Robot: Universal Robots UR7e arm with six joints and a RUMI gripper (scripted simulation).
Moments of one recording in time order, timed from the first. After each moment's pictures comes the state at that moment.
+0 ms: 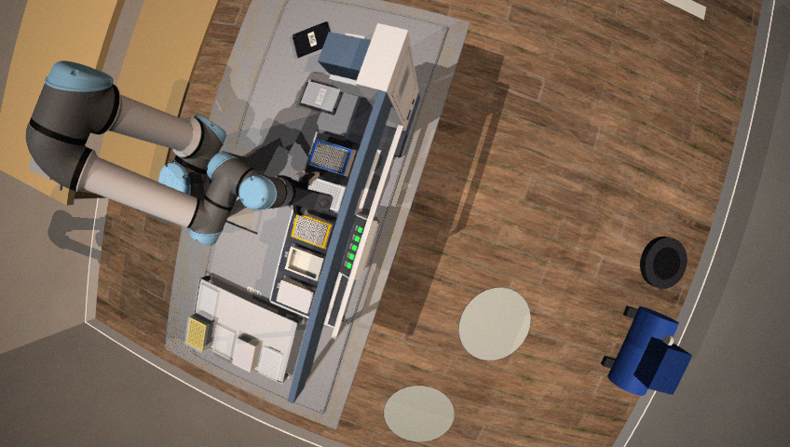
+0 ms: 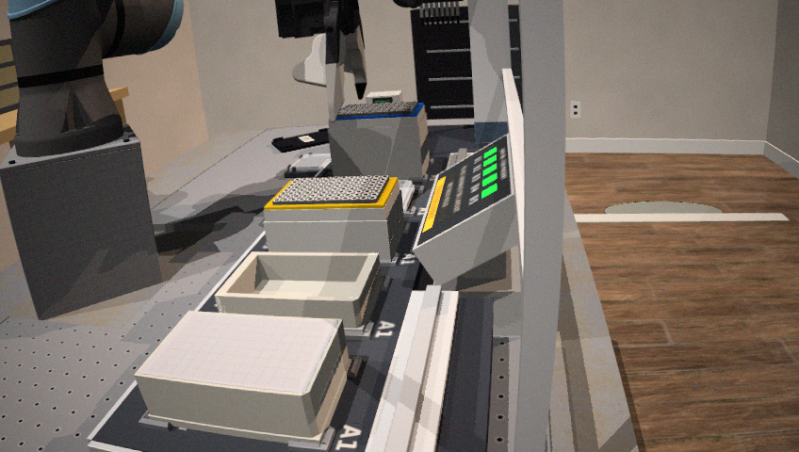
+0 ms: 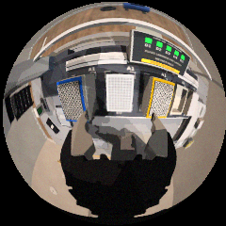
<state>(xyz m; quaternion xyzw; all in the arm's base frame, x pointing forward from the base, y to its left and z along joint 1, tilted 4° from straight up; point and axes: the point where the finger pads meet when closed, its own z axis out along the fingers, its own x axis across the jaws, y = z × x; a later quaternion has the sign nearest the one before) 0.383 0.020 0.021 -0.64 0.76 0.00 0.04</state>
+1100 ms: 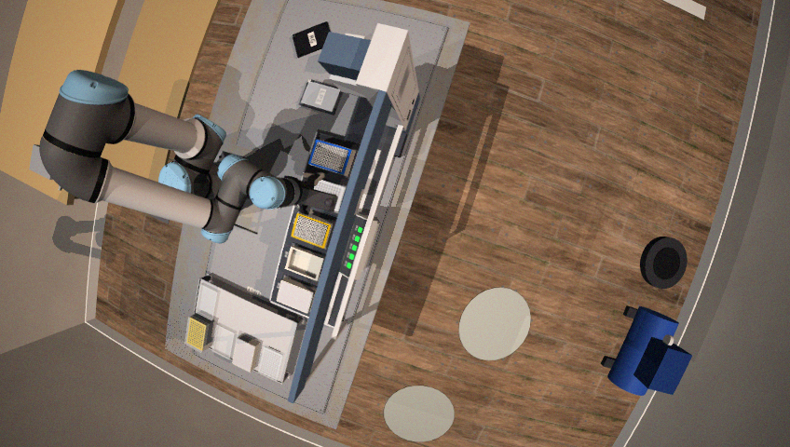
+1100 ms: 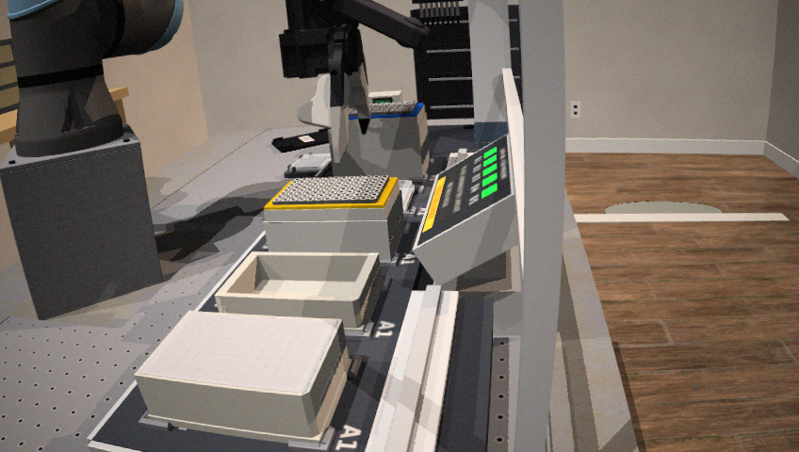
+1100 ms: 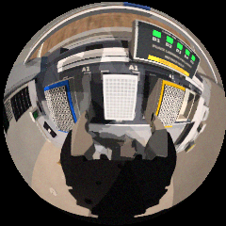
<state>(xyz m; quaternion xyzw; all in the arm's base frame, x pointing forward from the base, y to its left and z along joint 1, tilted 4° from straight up) 0.386 0.022 -0.027 -0.64 0.76 0.00 0.04</state>
